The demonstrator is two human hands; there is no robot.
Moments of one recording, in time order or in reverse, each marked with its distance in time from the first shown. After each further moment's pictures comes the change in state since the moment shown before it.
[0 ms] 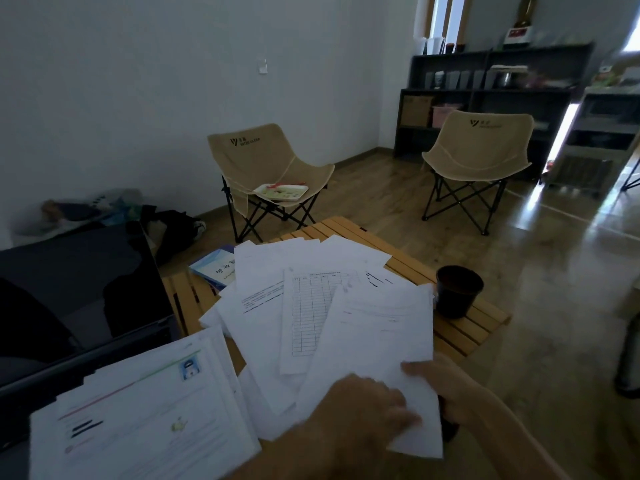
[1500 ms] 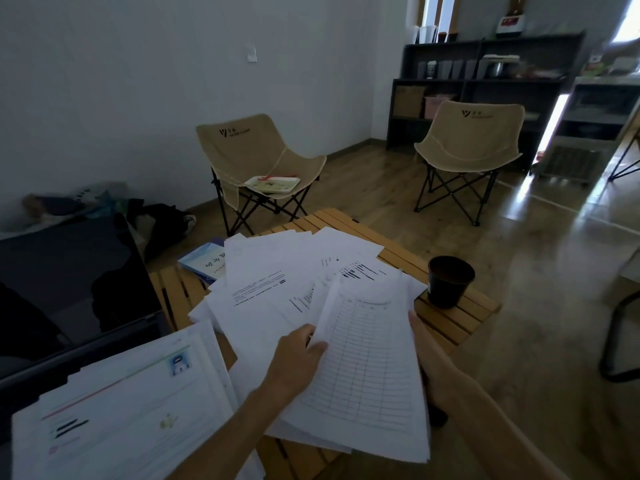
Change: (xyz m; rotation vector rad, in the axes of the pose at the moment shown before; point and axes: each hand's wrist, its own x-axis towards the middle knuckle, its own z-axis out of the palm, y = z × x) left_hand 0.001 -0.095 0.024 -0.625 0.282 -0.595; right_hand -0.006 -0.020 0.023 0.198 0.118 -0.102
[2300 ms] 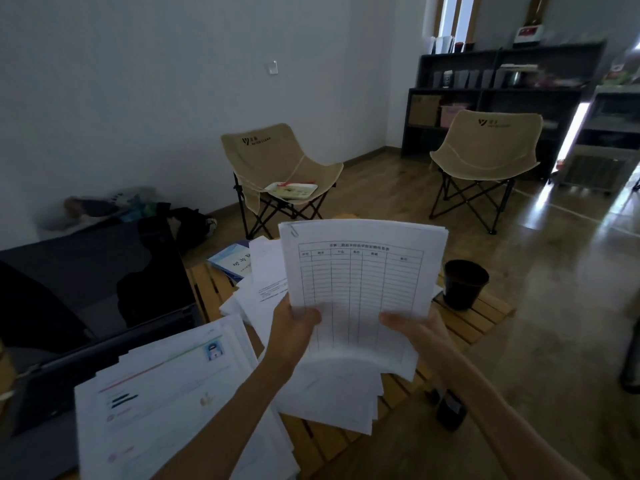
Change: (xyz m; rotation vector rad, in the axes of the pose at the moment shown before) left_hand -0.040 0.066 -0.069 -0.598 0.234 0.013; right_hand -0.054 -0.032 0.037 -0.219 -0.130 -0.490
